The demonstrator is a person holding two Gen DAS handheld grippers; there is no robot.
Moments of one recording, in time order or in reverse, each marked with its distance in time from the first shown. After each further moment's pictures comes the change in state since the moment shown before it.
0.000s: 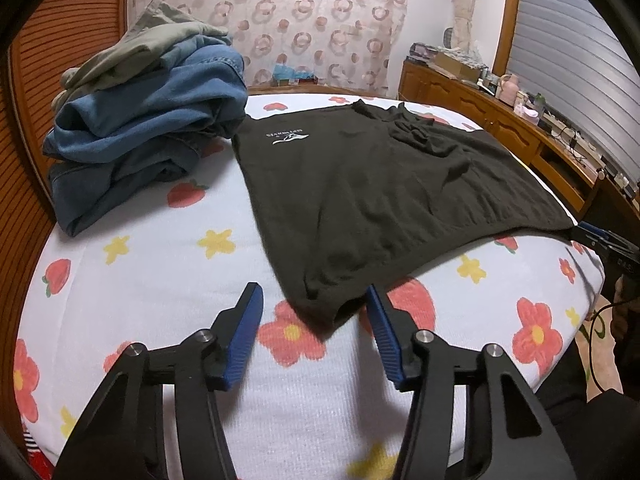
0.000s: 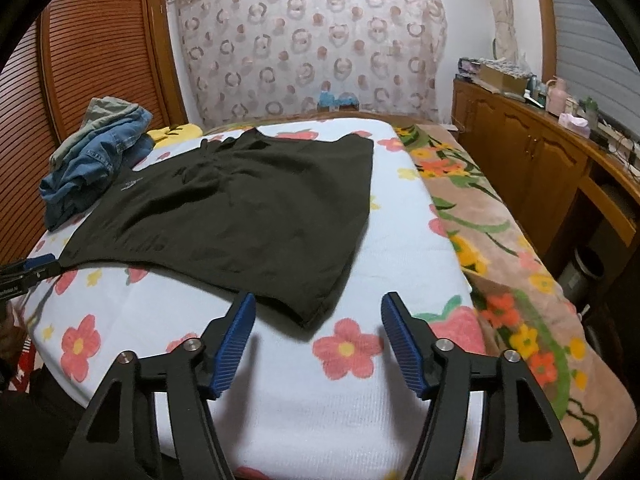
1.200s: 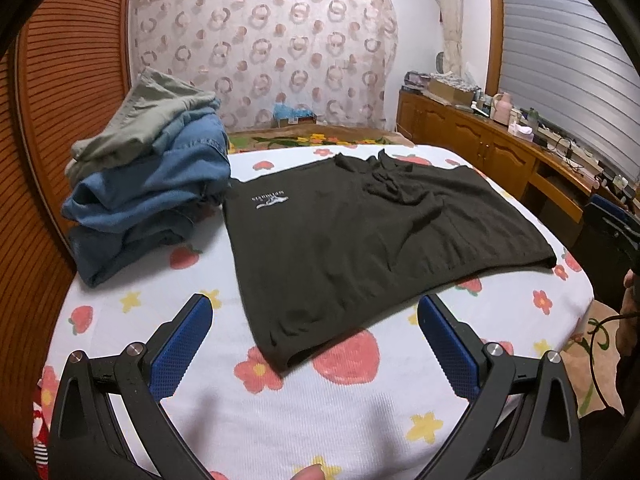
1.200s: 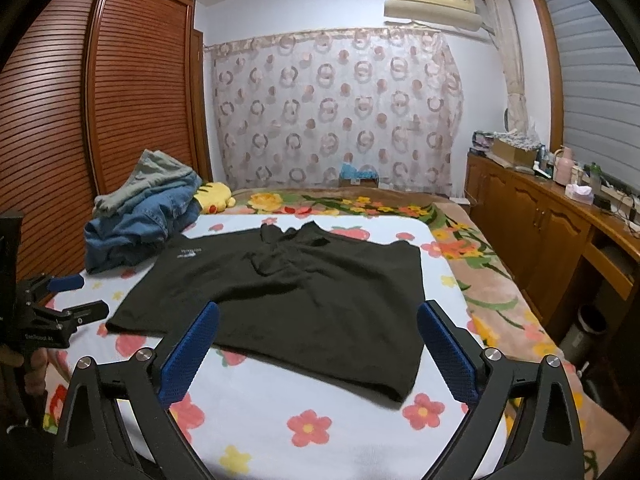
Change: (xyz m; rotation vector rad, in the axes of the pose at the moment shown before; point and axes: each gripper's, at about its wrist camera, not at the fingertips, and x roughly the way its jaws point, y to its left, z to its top) left arm -0.035 -0.035 0.018 0.043 -0.130 0.040; right arm 0.005 0.028 -0.009 -0.076 -0.243 0.023
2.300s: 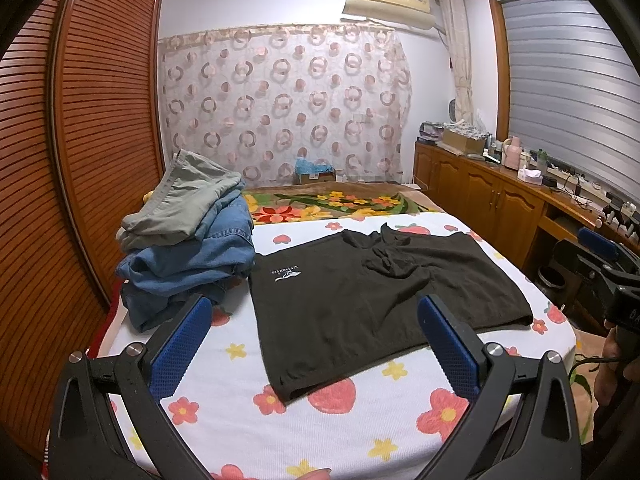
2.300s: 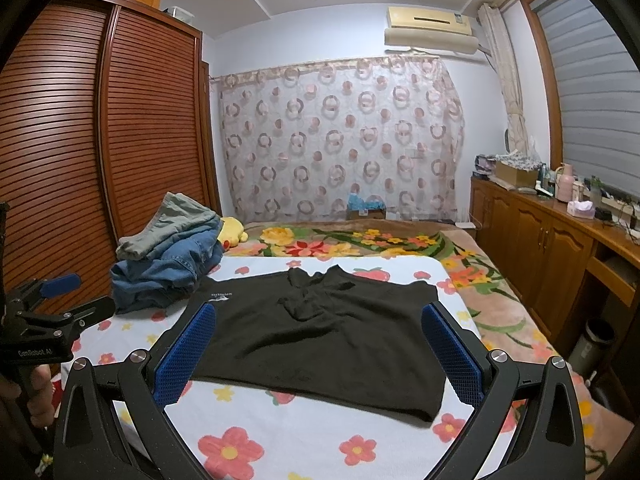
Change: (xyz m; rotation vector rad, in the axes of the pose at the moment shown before) left arm -0.088 -0.026 0.040 -0.014 -0.212 0.099; right arm -0.027 0.009 0.002 0.032 -0.115 0.022
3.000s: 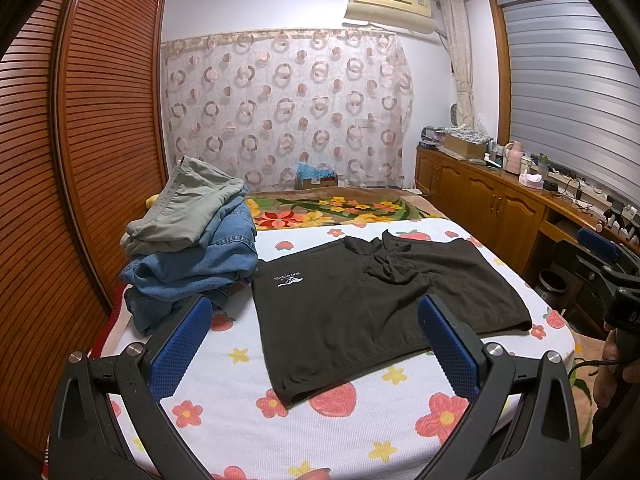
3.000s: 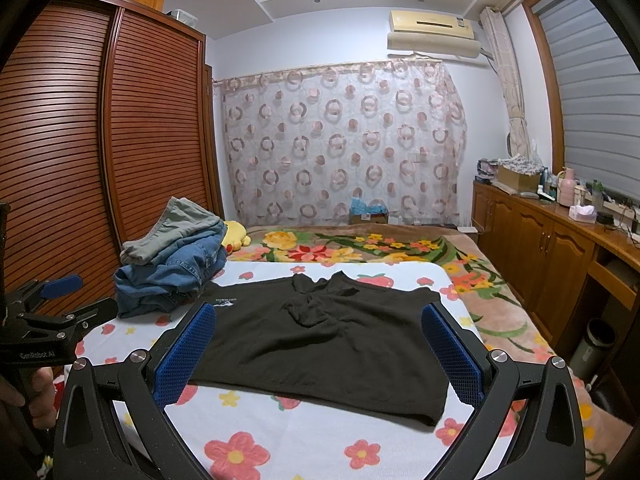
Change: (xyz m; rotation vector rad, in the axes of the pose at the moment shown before) left arm 0.006 0.008 -0.002 -0.006 -0.012 0.001; right arm -0.002 0.002 0.001 -0.003 -0.015 0.004
